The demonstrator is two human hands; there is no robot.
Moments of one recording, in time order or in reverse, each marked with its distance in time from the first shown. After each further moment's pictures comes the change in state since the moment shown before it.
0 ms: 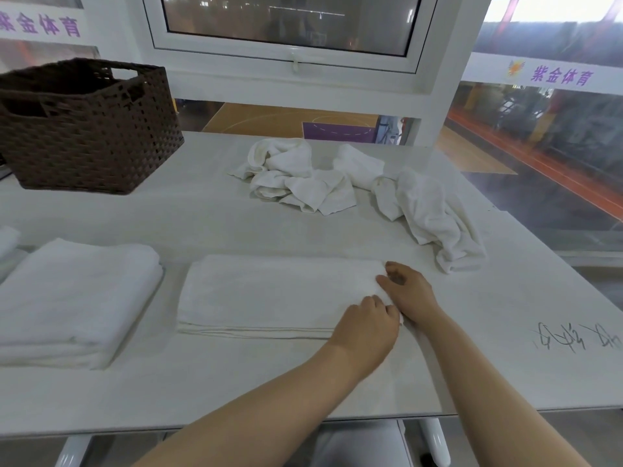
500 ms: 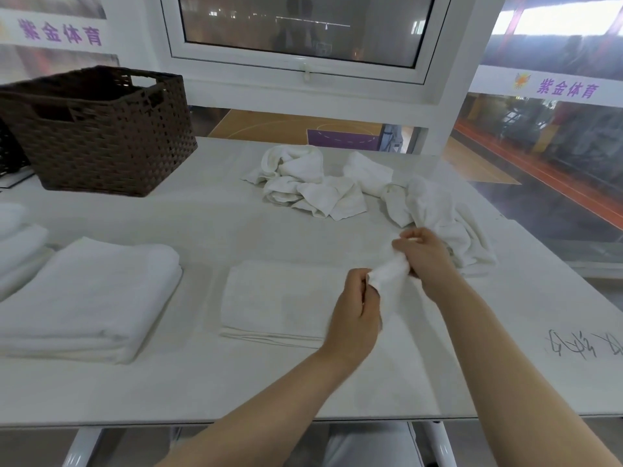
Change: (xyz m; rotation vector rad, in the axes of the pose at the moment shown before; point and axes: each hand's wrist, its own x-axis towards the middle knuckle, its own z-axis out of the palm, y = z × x) left_hand -0.032 -0.026 -0.037 -1.479 0.471 -0.455; right_hand 0.002 -0.078 -0.028 0.510 0.108 0.110
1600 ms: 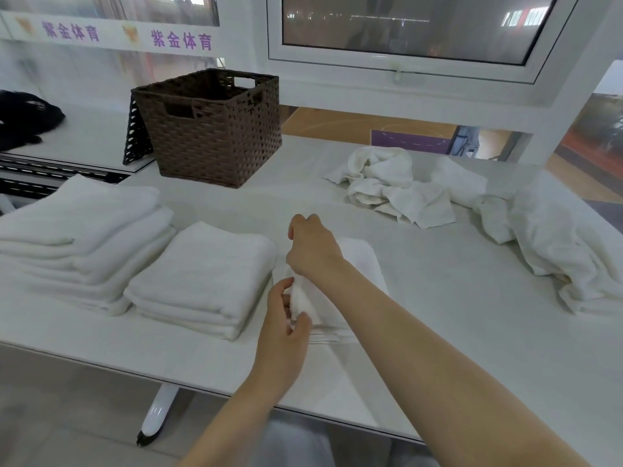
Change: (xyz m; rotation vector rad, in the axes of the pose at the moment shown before) left_hand -0.063 -0.038 -0.194 0.004 0.391 -0.262; right_hand -0.109 -0.082 0.269 -0.813 -0.509 -0.564
